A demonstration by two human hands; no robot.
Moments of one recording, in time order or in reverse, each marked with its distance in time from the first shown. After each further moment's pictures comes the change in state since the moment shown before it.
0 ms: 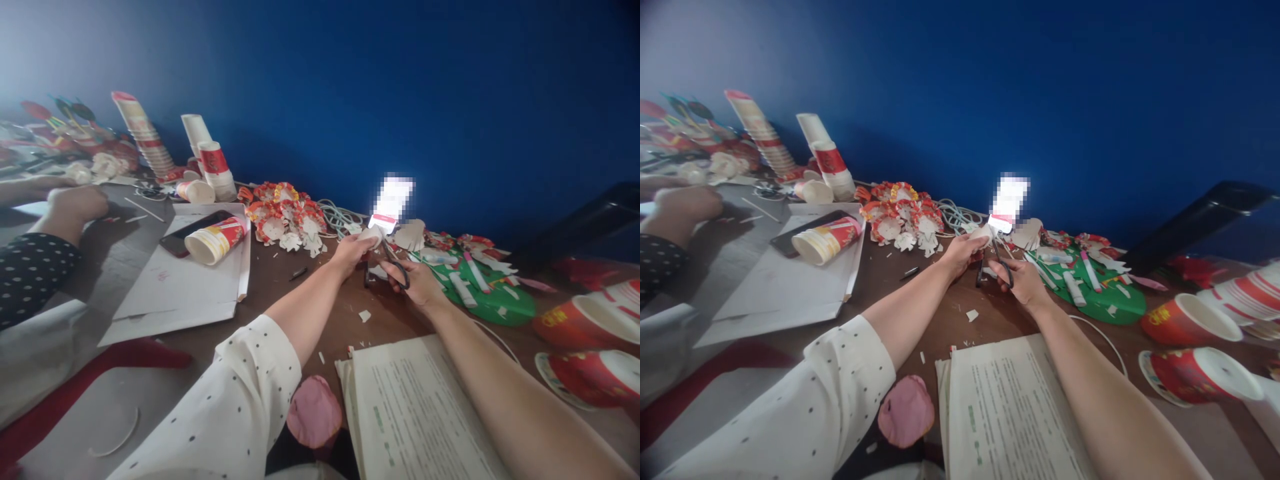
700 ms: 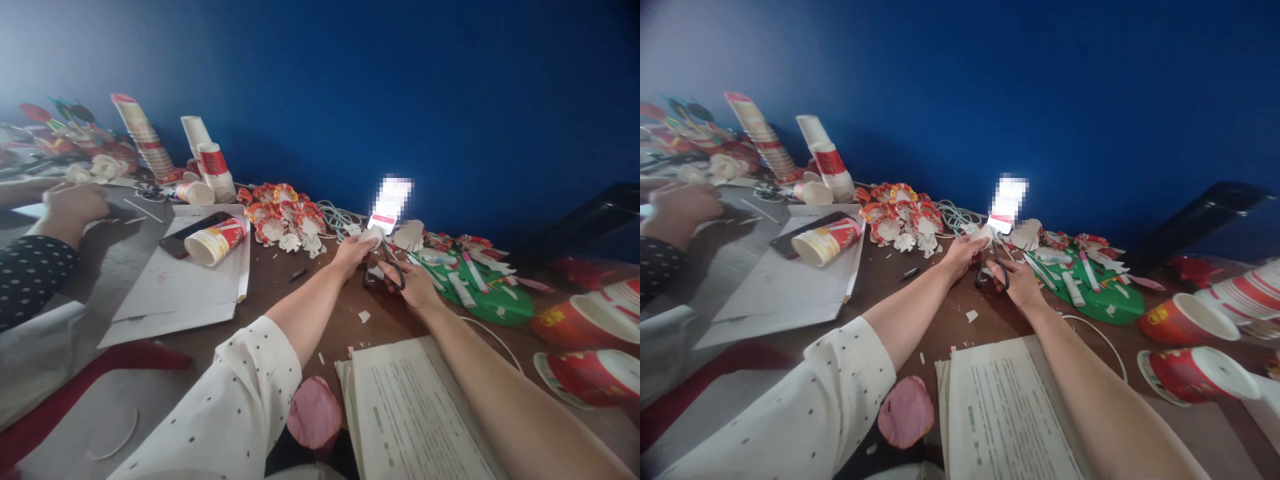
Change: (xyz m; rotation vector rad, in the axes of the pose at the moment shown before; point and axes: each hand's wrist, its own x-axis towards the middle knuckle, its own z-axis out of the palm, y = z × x) left_hand -0.001 -0.004 0.004 -0.022 0.000 0.022; right_hand -0.009 -0.013 0.010 -0.083 0.080 0.031
